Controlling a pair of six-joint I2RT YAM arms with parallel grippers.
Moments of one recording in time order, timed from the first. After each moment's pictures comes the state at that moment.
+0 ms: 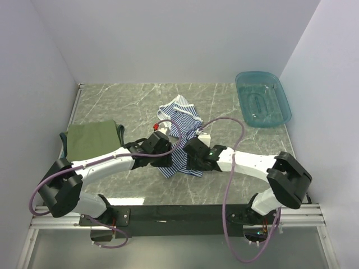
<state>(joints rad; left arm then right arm) -0.83 1.39 0.84 -0.38 -0.08 -0.70 0.91 1.47 0.84 -0.46 0.30 0.88</state>
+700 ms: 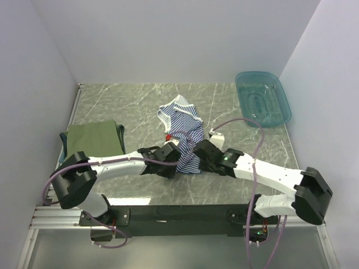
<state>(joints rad) -0.97 1.50 0.85 -0.41 -0.13 -0.66 0.93 1.26 0.80 -0.60 0.40 0.99</state>
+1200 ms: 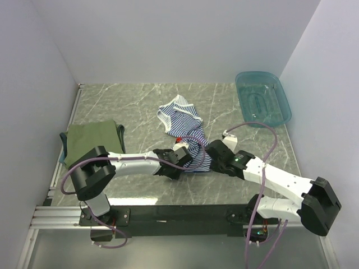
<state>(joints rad) -1.06 1.68 0.97 -0.46 -0.31 -0.62 0.81 1.13 0.69 -0.64 0.41 0.96</state>
